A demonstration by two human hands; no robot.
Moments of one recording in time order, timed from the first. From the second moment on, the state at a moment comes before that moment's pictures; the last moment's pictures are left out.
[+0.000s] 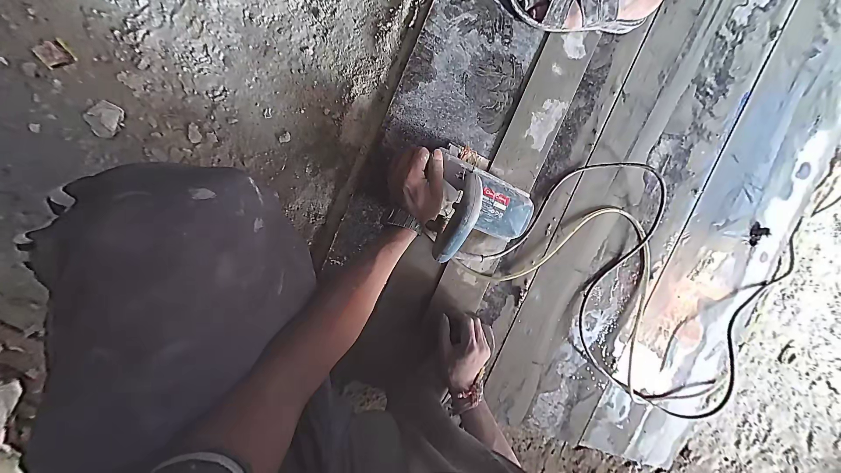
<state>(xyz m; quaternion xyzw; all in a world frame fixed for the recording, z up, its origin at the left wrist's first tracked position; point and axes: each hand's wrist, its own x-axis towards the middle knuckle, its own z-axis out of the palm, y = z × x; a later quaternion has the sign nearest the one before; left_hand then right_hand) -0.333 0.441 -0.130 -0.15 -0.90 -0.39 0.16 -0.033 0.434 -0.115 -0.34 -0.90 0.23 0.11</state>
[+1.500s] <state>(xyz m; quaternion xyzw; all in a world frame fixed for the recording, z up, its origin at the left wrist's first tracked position) -0.358 0.463 -0.127 -0.14 -0.90 -0.38 0.15 -0.032 0.434 -0.114 -0.34 -0.91 0.22 0.10</state>
